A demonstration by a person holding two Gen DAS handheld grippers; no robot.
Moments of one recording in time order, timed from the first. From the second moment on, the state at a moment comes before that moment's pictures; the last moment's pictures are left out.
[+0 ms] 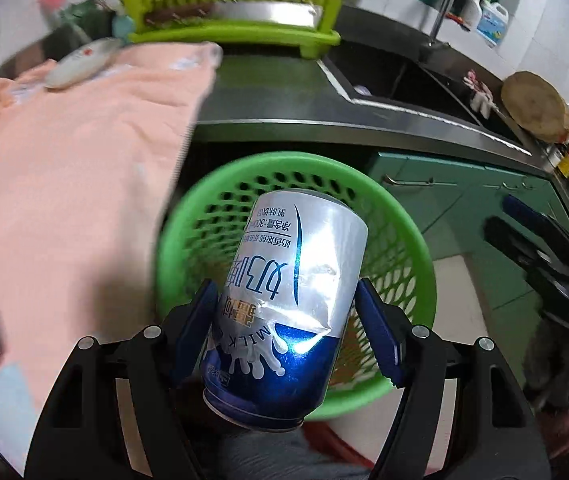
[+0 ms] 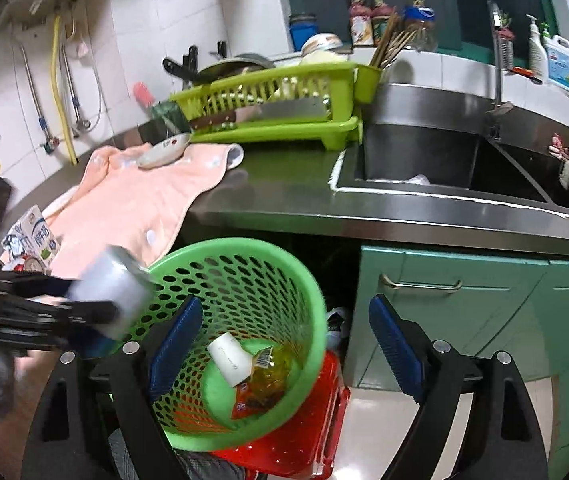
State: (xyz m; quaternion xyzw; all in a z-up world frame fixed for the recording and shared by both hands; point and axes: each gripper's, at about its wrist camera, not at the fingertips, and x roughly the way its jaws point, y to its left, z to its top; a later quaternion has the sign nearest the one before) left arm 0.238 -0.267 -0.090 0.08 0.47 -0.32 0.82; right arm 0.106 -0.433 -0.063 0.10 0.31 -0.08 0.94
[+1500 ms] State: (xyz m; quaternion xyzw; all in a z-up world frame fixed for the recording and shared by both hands) left arm 0.225 -0.229 -0.092 0.04 0.48 -0.25 0.84; right arm 0.111 -0.363 -0.047 0.08 0.30 0.01 0.95
